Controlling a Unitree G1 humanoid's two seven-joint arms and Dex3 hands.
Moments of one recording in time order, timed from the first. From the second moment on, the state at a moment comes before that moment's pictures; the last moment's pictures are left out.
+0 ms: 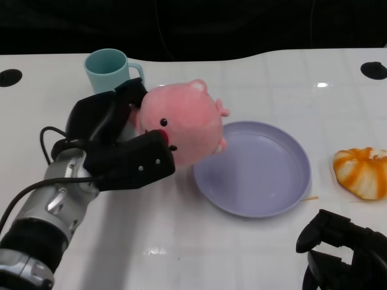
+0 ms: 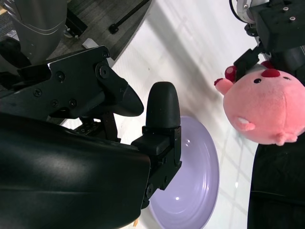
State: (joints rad) left arm -0.66 0.22 -0.34 0.76 0.54 -0.19 0.27; right arm 0.34 -0.22 0.01 -0.62 0.34 0.59 0.24
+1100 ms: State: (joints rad) left arm -0.90 -0.04 -0.50 1.03 0.65 -0.12 0.24; right arm 0.37 -0.22 0.08 -0.62 0.28 0.52 0.25
